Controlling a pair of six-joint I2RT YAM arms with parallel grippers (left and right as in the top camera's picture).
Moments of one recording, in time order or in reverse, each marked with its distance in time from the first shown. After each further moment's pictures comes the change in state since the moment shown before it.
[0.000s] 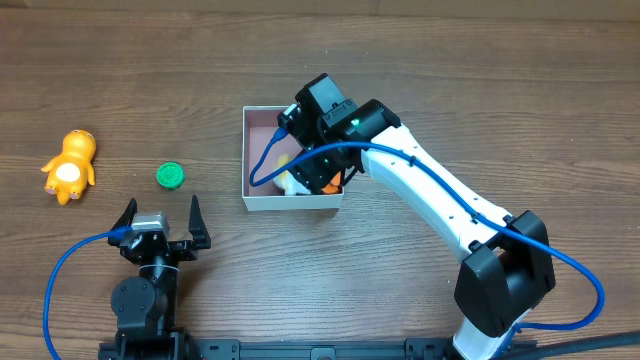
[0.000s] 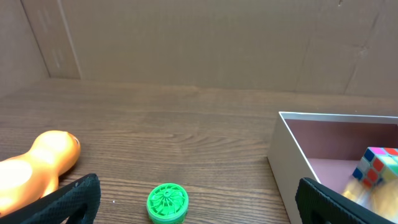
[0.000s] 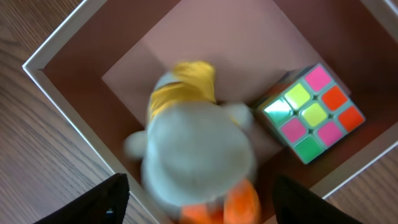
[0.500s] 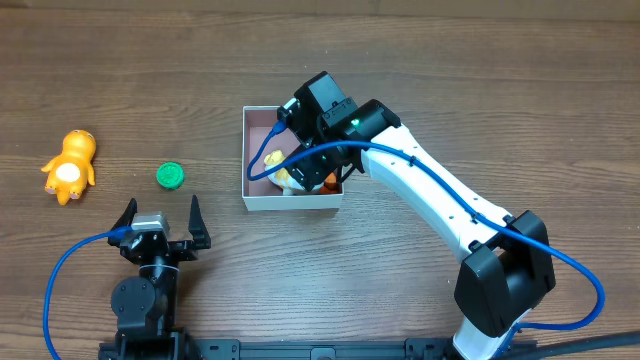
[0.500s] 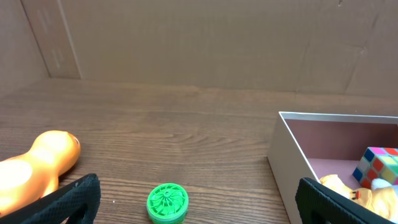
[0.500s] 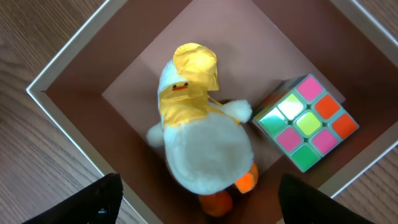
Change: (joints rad) left arm 0.000 0.000 0.000 0.000 0.000 0.000; right arm 0.000 0.000 0.000 0.031 0.000 0.043
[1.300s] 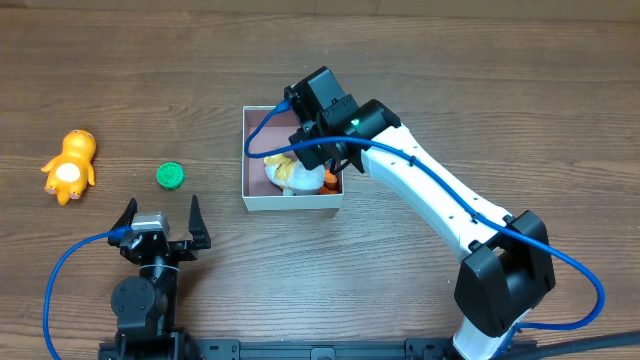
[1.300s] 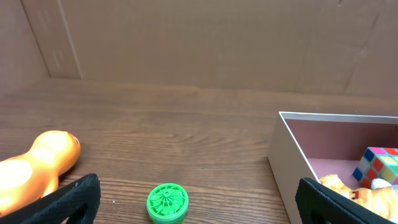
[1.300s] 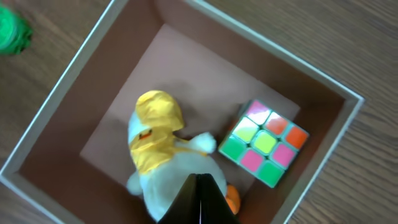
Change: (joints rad) left arm 0.000 0.000 0.000 0.000 0.000 0.000; right arm -0.001 0.000 -0.002 0.122 0.126 0.228
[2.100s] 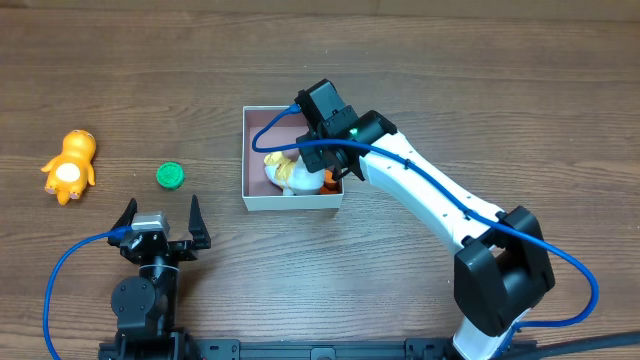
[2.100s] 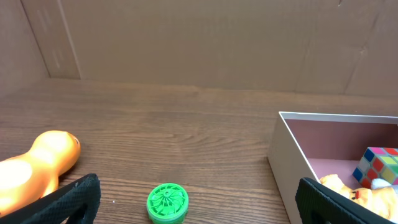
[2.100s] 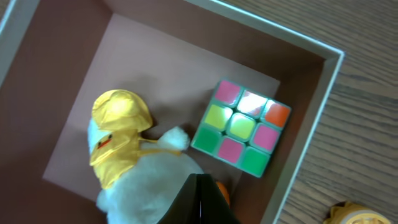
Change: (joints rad) left arm 0.000 0.000 0.000 0.000 0.000 0.000; right arm -0.002 0.005 -0.099 0.072 0.101 0.140
